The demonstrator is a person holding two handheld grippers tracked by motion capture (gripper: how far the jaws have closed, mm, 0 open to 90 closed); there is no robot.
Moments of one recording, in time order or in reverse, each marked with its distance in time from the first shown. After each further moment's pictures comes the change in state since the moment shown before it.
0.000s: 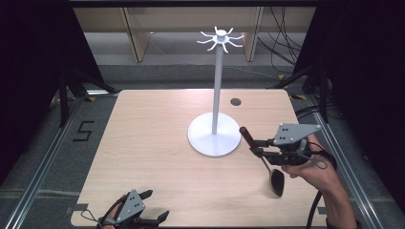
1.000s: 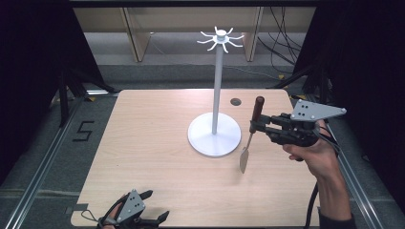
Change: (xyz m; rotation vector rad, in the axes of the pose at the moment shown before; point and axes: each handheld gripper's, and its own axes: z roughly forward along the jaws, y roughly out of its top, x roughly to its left) left arm -0.001 -0.001 0.001 -0.008 0.000 -0.043; right arm -0.023 0.029 -0.010 -0.293 -0.030 0.117
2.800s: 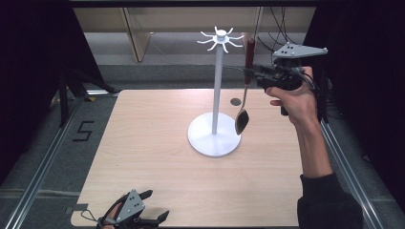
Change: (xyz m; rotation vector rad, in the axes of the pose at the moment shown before) left arm 0.000 0.000 -0.001 -0.003 0.006 0.001; right arm -0.060 0.083 0.054 0.030 -0.229 0.072
